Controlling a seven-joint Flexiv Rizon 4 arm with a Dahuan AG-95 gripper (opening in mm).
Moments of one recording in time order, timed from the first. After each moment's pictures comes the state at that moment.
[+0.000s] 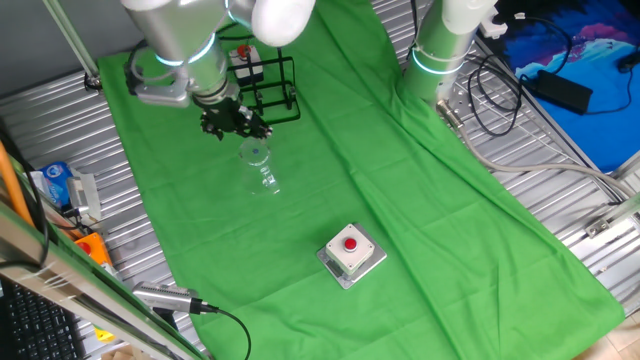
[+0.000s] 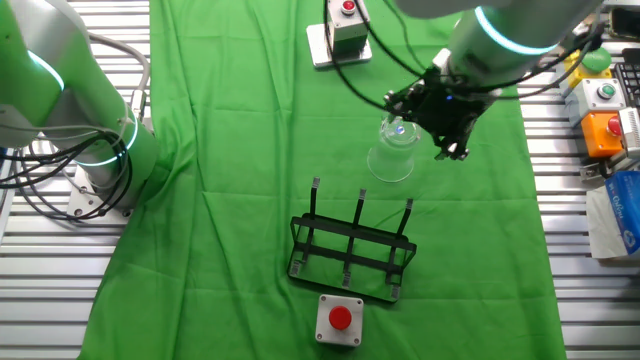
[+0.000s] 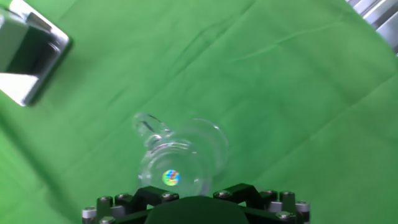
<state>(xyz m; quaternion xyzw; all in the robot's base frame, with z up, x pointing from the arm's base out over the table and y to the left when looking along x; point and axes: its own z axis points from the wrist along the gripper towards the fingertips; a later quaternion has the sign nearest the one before) 0.531 -0.012 0.135 0.45 -0.89 -0.04 0.06</state>
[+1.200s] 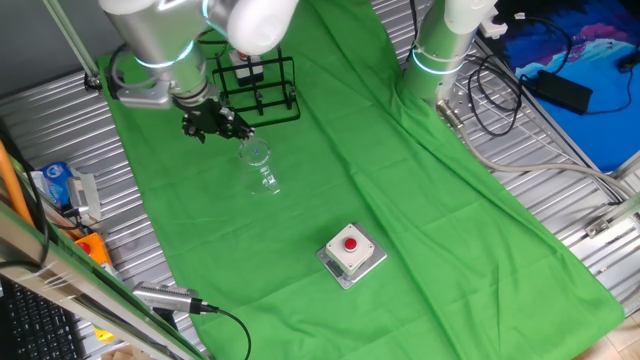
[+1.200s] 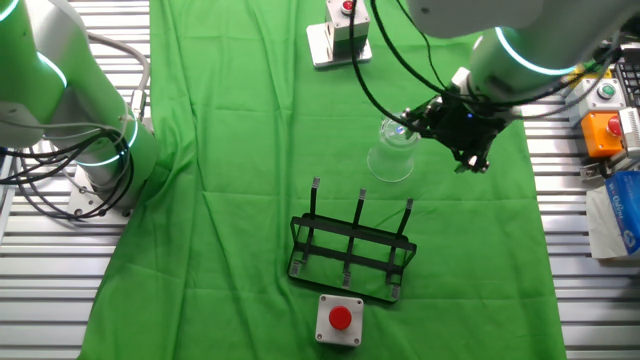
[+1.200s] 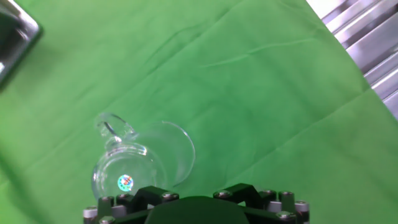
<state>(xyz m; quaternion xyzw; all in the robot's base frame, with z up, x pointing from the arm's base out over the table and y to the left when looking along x) 0.552 -0.018 0.124 0.44 -0.89 -0.07 0.06</state>
